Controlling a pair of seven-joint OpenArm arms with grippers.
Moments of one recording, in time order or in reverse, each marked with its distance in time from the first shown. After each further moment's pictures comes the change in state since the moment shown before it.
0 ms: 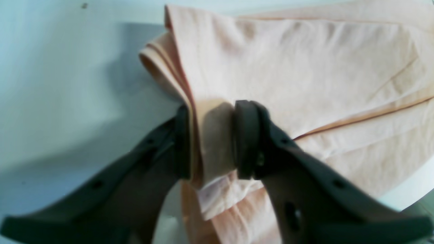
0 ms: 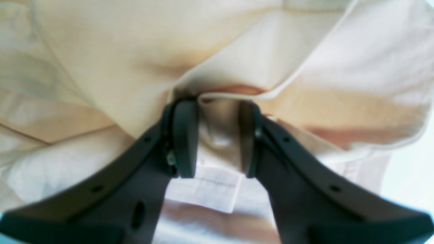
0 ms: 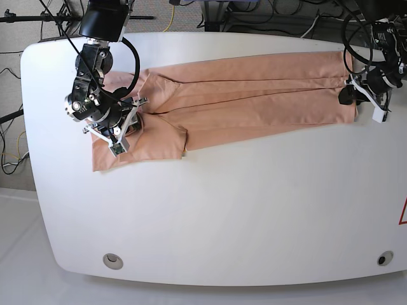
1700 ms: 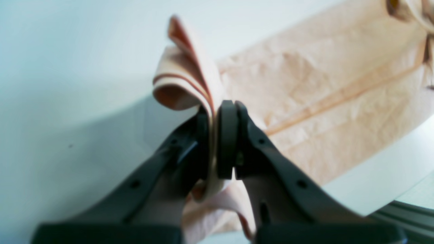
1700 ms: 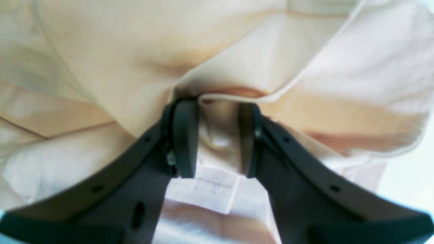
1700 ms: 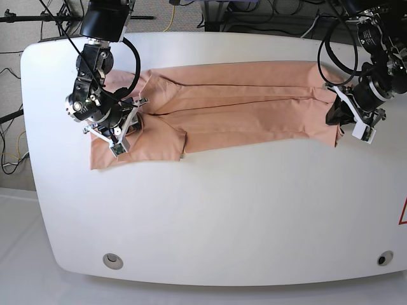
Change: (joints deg) left arm -0.1 6.7 2.6 28.2 1.8 -0.2 8.8; right arm 0.0 -0.3 -0.2 0.0 -0.9 0.0 -0.2
